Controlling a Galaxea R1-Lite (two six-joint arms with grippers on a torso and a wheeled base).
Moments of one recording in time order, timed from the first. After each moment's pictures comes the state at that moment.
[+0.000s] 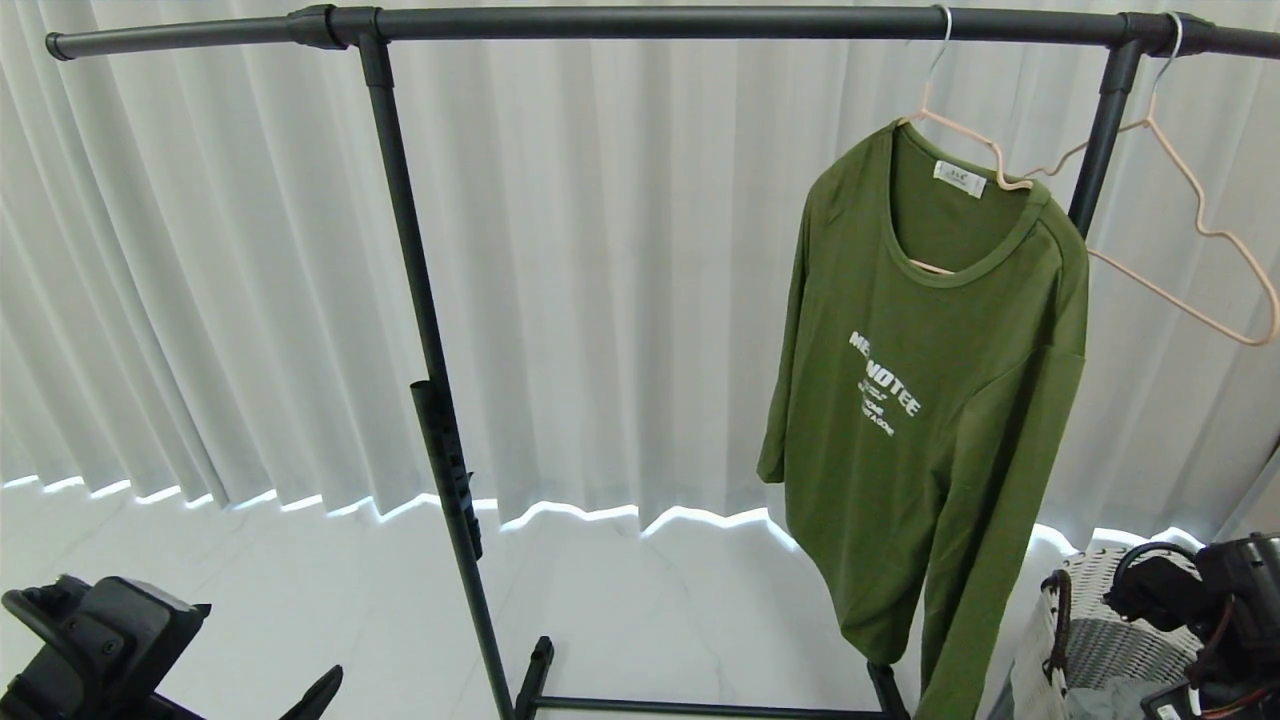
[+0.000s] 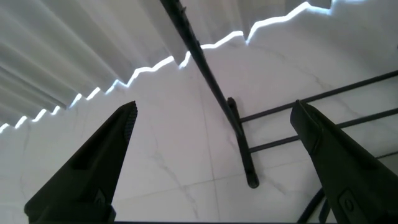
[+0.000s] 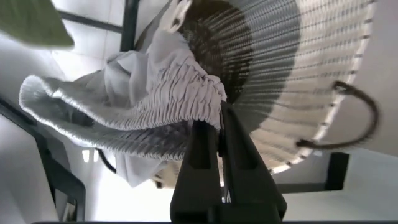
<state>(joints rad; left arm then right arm) -0.23 0.99 -0.07 -0.48 0.11 0.34 0.11 1.50 -0.31 -0.16 -0.31 -0.23</state>
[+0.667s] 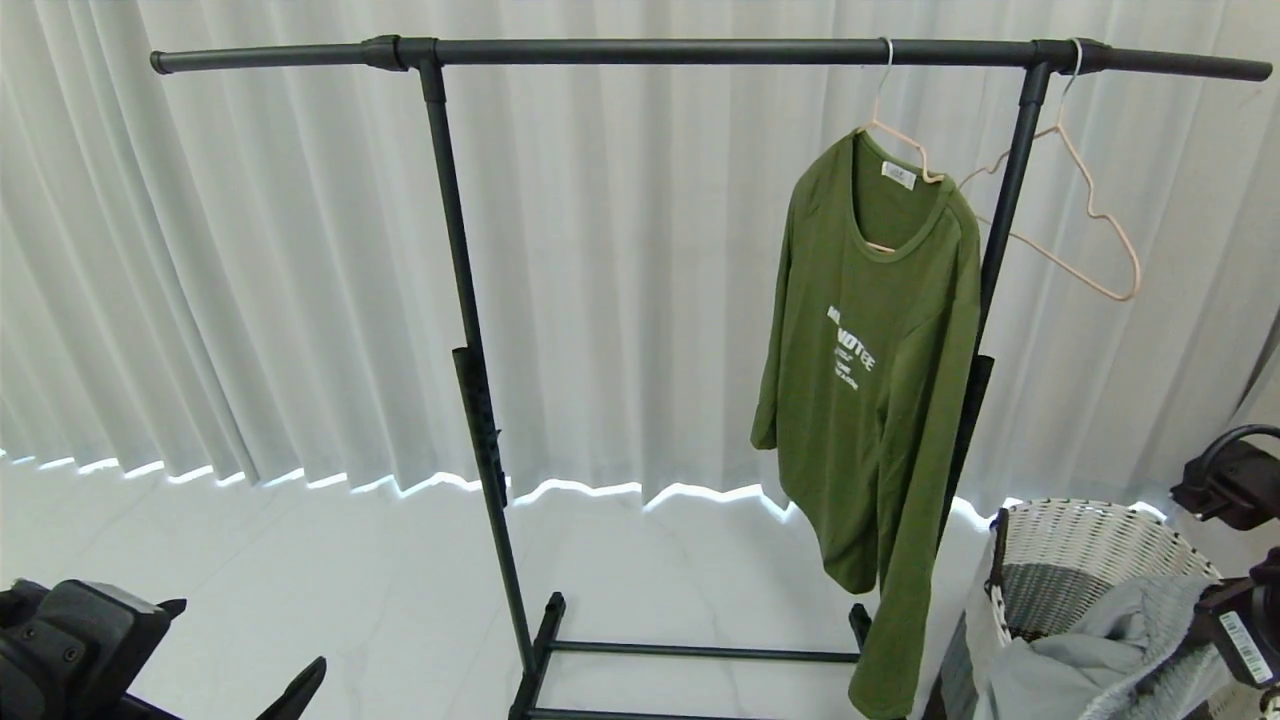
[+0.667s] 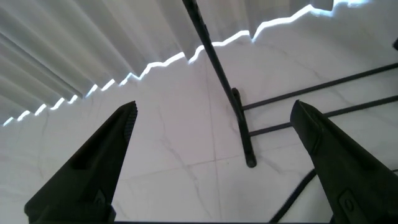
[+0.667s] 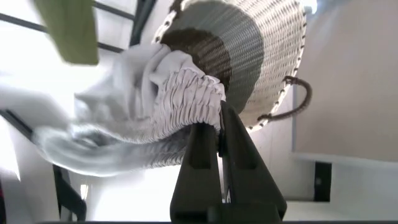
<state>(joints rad) -0.23 0.94 -0.07 -0.48 0.14 0.34 0.21 1.21 -0.60 0.18 -0.32 -0.23</state>
